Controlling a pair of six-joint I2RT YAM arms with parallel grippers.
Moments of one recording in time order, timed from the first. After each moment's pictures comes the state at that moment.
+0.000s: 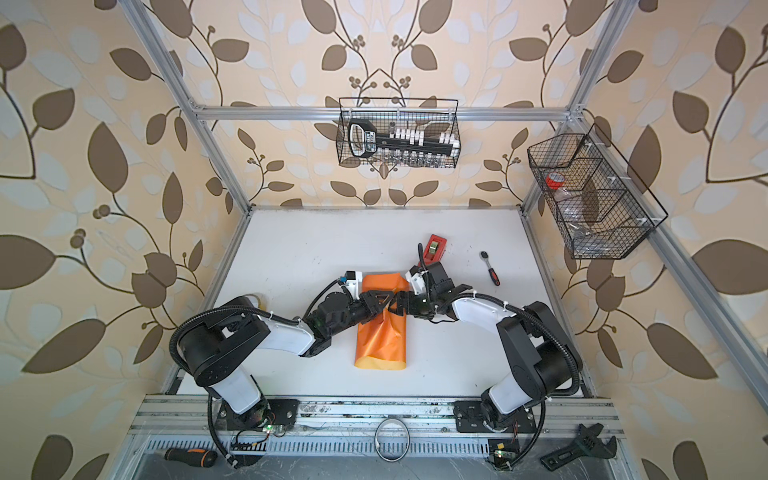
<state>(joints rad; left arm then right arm) -0.80 1.69 0.51 0.99 0.13 -1.26 0.45 1.55 0.77 -0.20 -0.47 0.52</state>
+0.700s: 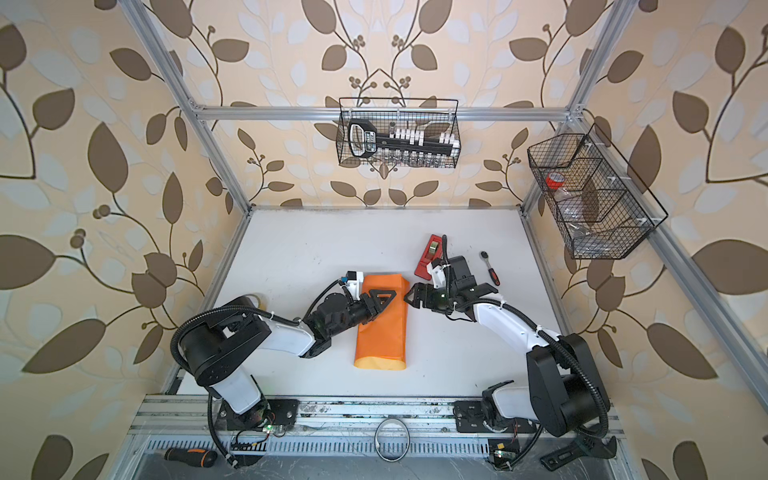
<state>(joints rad) -0.81 1.69 0.50 1.00 0.15 -1.26 0.34 1.36 0.77 -0.34 -0.44 0.51</state>
